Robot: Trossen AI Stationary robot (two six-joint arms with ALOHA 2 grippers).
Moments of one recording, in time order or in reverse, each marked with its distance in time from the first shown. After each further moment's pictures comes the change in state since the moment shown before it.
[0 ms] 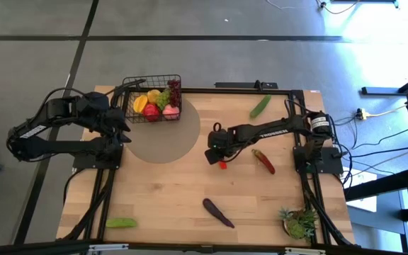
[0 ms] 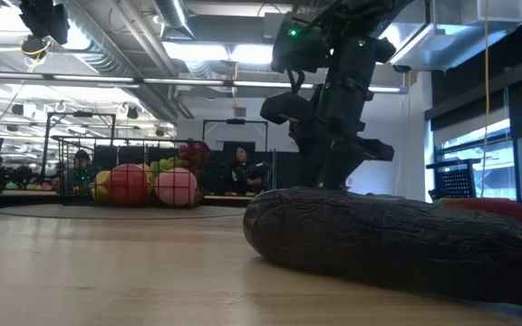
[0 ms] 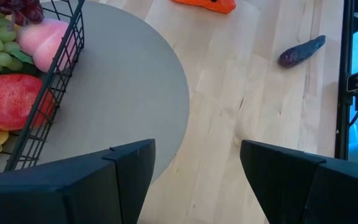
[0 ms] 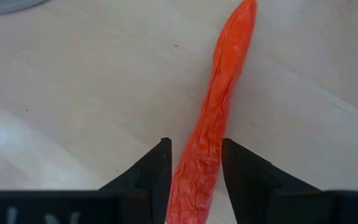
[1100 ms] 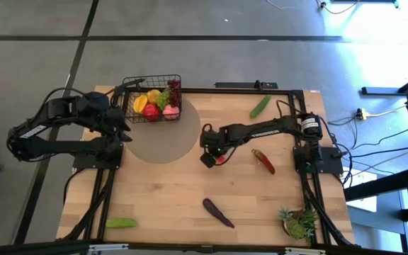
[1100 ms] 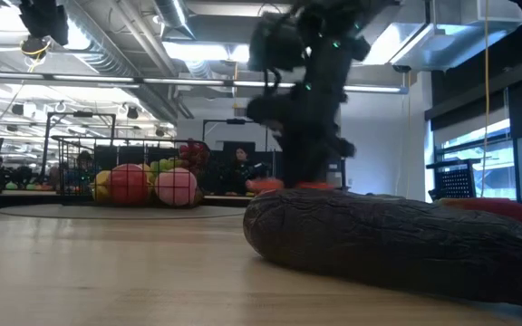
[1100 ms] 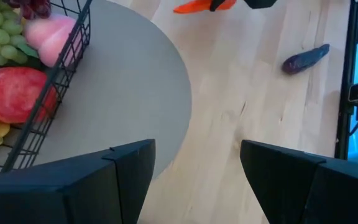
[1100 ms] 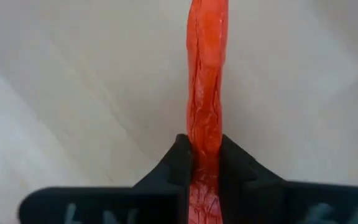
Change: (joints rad) left arm 0.000 0.000 0.000 0.004 -0.016 -0.047; right arm 0.001 0.104 0.150 -0.054 0.050 -0.359
